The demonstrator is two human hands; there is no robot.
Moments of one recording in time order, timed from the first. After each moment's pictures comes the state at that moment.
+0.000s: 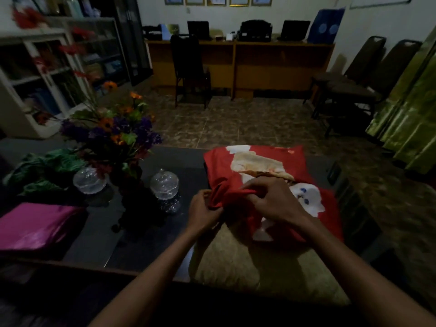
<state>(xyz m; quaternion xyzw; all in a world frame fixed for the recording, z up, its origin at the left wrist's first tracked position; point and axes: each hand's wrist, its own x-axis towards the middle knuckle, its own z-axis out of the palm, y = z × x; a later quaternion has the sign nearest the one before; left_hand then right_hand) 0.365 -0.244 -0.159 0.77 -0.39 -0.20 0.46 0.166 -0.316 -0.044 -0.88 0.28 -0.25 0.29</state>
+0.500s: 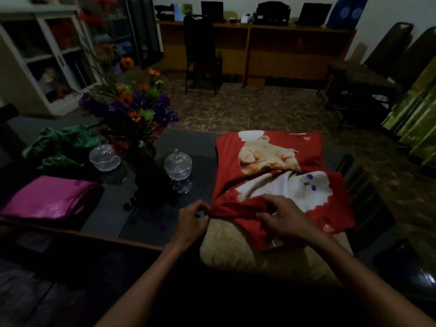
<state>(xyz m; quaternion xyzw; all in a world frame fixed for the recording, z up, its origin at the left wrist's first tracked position) 0.395 -0.159 -0.223 0.74 -0.49 -0.08 0.46 0.154 -0.279 -0.107 -0.88 0.31 -0.12 0.34</state>
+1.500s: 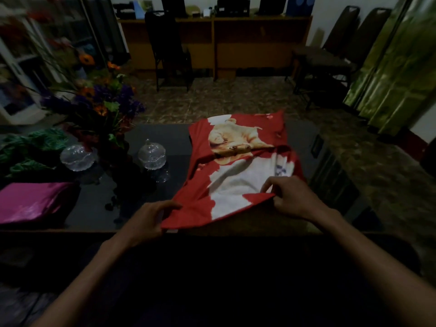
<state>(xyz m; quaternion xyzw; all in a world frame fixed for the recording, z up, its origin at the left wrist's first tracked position) 0.394 -0.074 -0.166 0.64 -0.67 -0.18 0.33 0.051 -0.264 -0.102 -0.90 0.39 -0.11 0.19</state>
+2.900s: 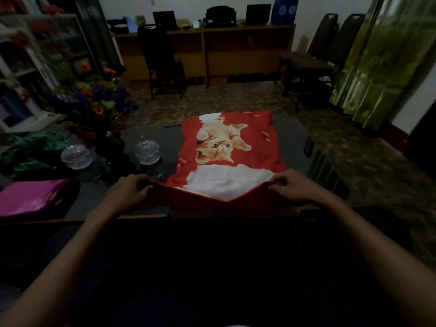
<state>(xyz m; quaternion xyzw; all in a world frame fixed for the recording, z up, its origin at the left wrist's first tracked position) 0.402 -0.061 -0.126 0.81 -0.55 -0.08 0.20 -0.010 -0.248 -0.117 -0.86 0.43 -0.10 0.25</state>
